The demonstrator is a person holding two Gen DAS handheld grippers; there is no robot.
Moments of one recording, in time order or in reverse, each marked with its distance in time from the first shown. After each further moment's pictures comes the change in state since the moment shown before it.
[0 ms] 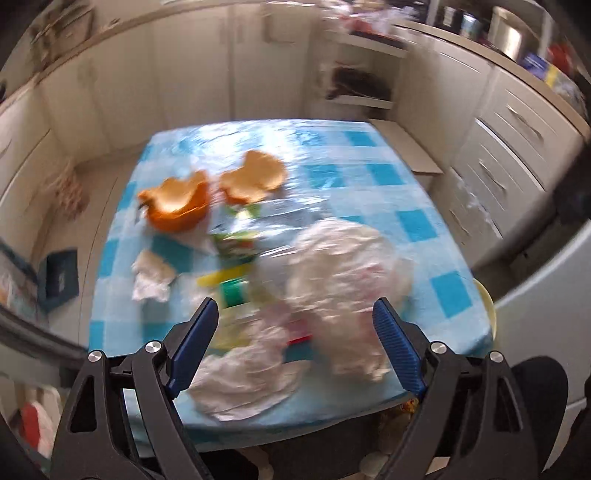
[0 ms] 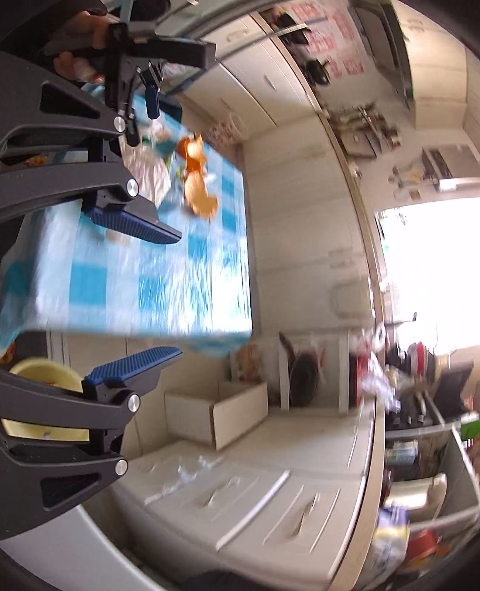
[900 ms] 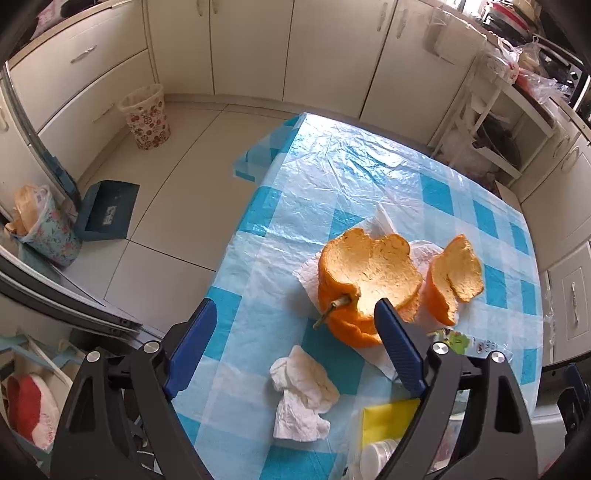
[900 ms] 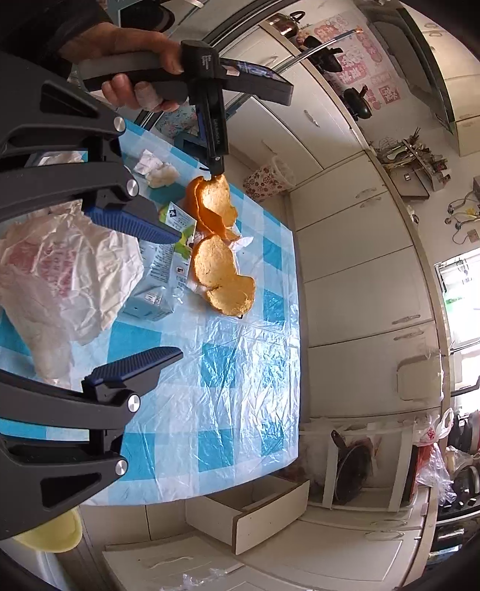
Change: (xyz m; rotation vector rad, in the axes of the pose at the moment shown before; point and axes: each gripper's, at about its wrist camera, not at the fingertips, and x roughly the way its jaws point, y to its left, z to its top) left arm 0.083 0.146 0.098 -0.334 0.051 0.200; right arm 0.164 0.104 0.010 0.003 0.220 0.205
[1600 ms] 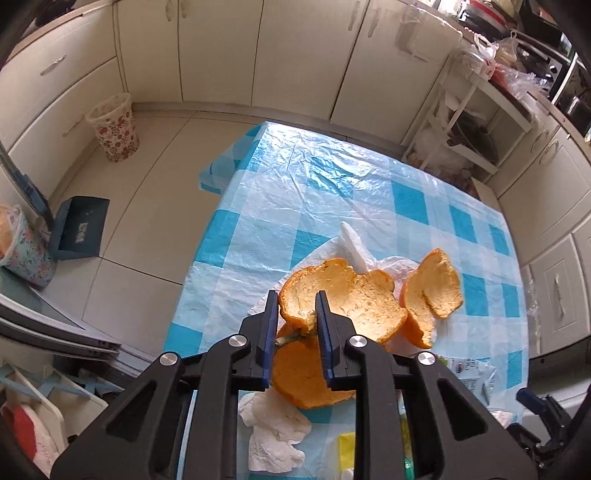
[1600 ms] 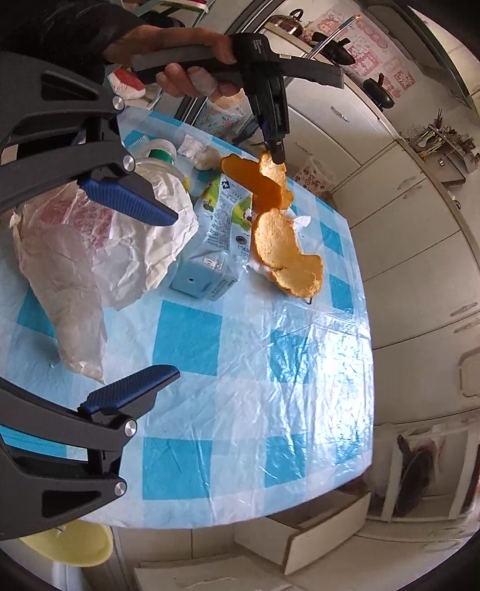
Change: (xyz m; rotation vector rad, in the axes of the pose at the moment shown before) left arm 0.005 -0.012 0.023 0.045 -0.015 -0.134; right arm 0.027 -0.040 -0.022 0.068 0.230 0.079
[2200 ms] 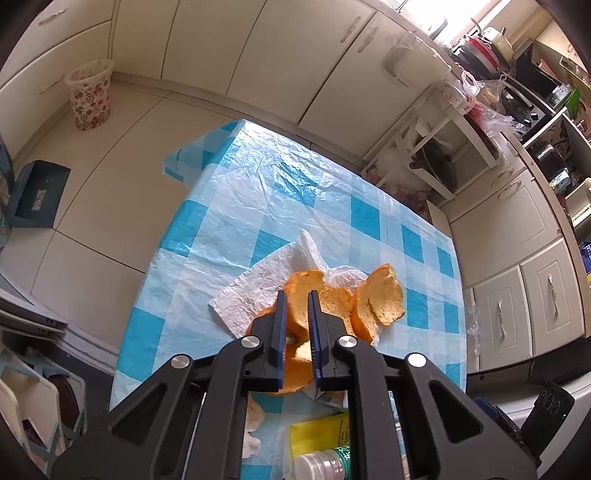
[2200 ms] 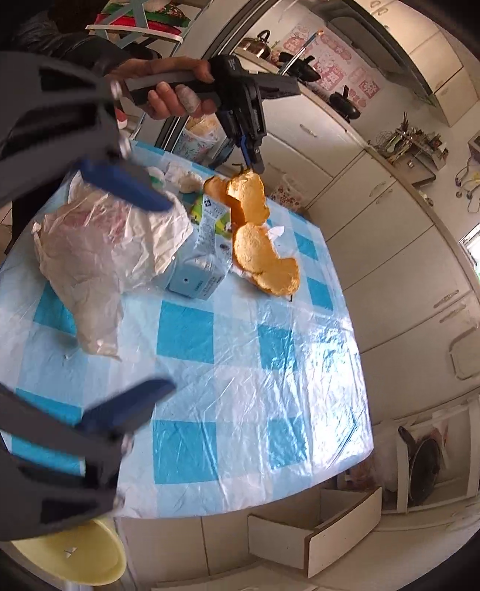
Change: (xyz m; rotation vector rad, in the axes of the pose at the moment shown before) left arm -0.009 0.012 0.000 -0.115 0.006 -0.214; right arm -0.031 -0.023 -0.006 0.075 -0.053 0.088
